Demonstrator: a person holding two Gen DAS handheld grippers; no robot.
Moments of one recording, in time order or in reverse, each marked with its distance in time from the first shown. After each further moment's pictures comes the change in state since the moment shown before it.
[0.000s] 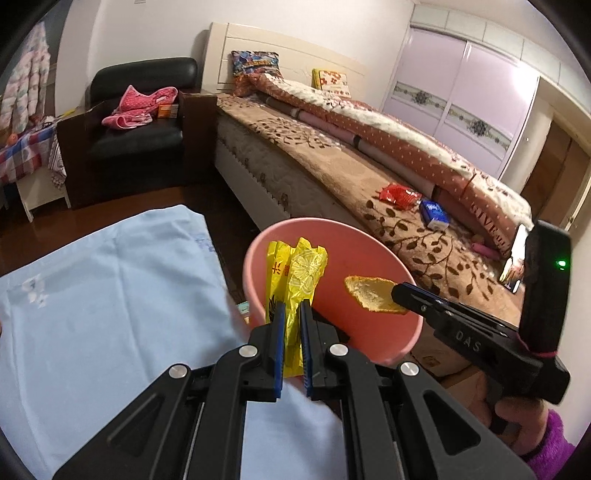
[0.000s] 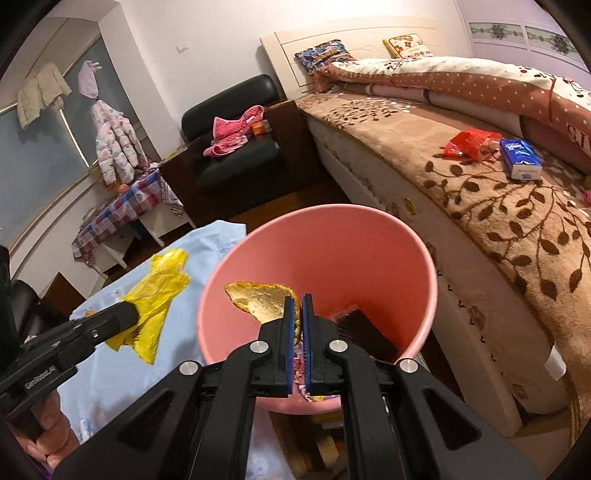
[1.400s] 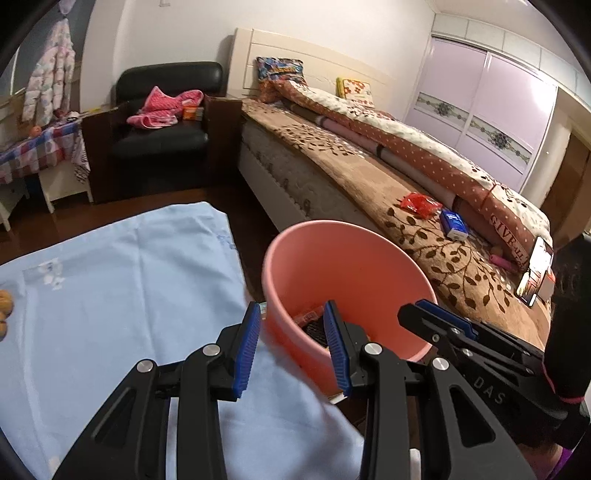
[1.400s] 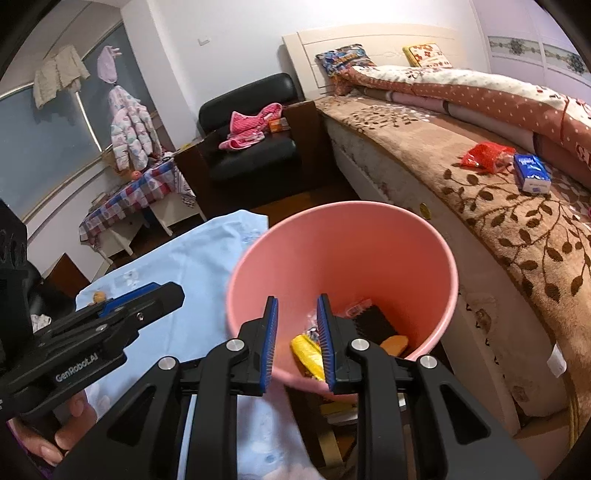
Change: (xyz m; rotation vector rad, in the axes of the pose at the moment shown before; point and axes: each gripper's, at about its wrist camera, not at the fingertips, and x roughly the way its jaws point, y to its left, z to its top) left arm -0.015 0.008 -0.017 -0.059 -0.047 0.091; right arm -0.018 0.039 -0.016 -0.078 -0.008 0.031
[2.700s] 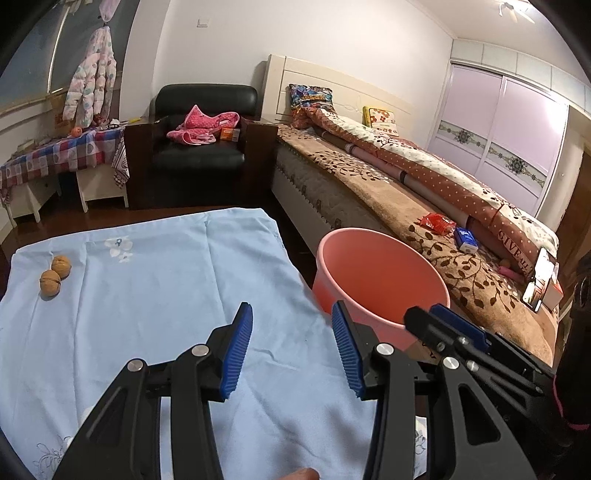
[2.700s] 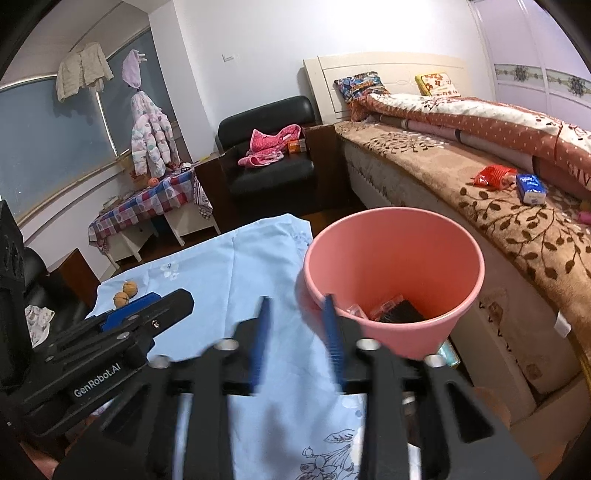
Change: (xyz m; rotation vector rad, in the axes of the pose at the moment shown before) left arm -0.075 0.028 -0.051 -0.055 -0.112 0.090; right arm -0.041 0.070 -0.041 -0.044 -0.100 0.007
